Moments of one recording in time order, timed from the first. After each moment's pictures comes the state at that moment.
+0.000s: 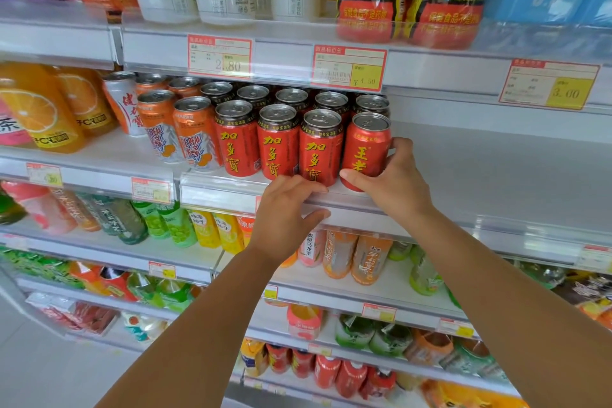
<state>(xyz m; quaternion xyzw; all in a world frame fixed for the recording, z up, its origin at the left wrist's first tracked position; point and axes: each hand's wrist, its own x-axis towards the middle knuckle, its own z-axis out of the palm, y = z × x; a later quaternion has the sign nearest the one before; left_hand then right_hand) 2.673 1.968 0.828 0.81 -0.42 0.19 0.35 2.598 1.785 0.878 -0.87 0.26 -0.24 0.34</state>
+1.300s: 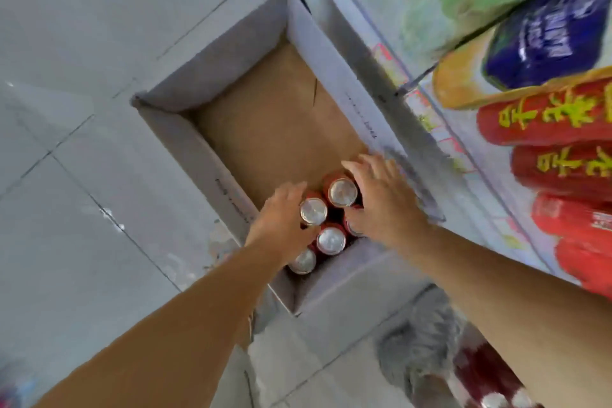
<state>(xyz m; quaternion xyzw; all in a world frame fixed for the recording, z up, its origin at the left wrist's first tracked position) 2.521 2.244 -0.012 0.85 0.16 -0.40 0.31 2.590 2.065 -0.013 -0.93 -0.19 0.28 0.14</state>
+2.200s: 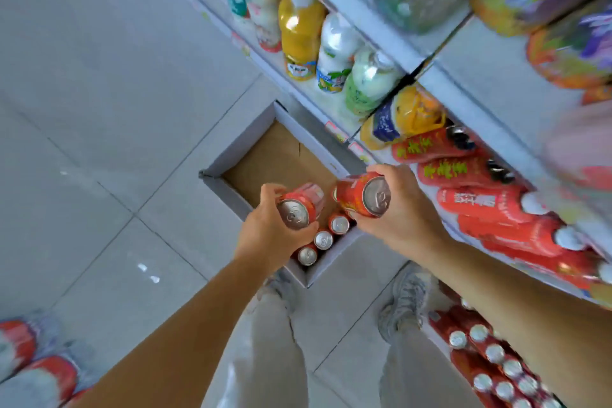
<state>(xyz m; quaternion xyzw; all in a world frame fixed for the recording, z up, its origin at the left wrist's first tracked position) 2.569 2.258 0.284 0.85 0.21 -0.28 0.38 2.602 2.046 0.293 -0.92 0.00 0.20 0.35</state>
